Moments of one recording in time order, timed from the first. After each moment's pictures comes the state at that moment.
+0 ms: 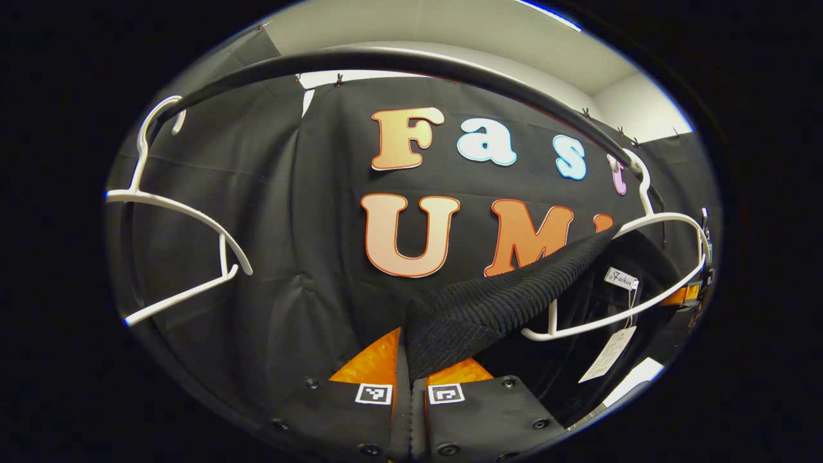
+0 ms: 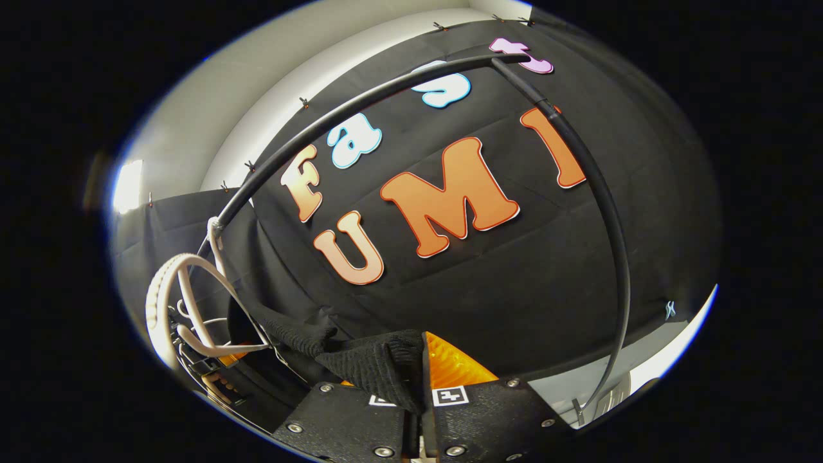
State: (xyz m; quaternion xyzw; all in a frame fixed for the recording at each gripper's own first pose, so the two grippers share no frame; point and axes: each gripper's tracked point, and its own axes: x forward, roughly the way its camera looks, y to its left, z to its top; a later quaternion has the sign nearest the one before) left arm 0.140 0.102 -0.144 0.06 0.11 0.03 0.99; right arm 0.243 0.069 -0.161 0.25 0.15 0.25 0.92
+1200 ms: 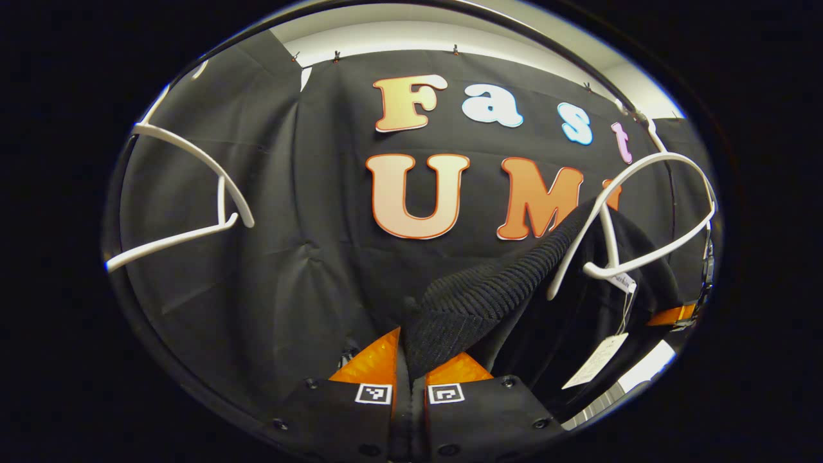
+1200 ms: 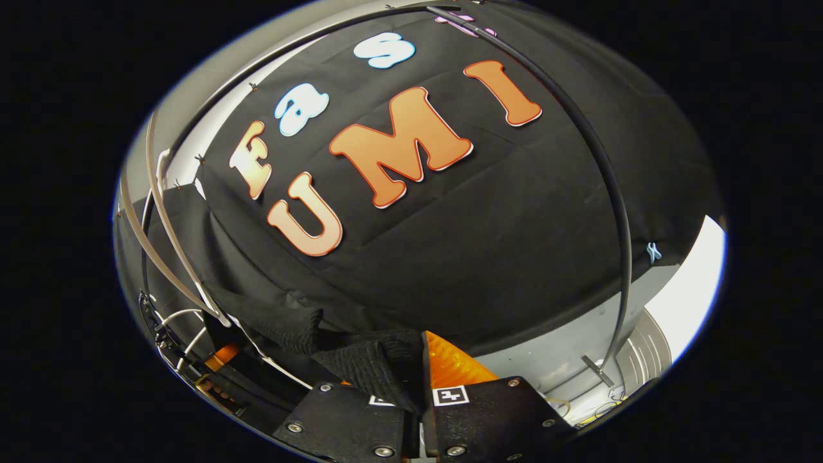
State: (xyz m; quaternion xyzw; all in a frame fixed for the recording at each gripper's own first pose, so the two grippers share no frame) left arm 0.132 0.152 -0.220 0.07 0.18 0.05 0.98; right arm 0.218 0.118 -0.308 0.29 0.24 0.16 0.91
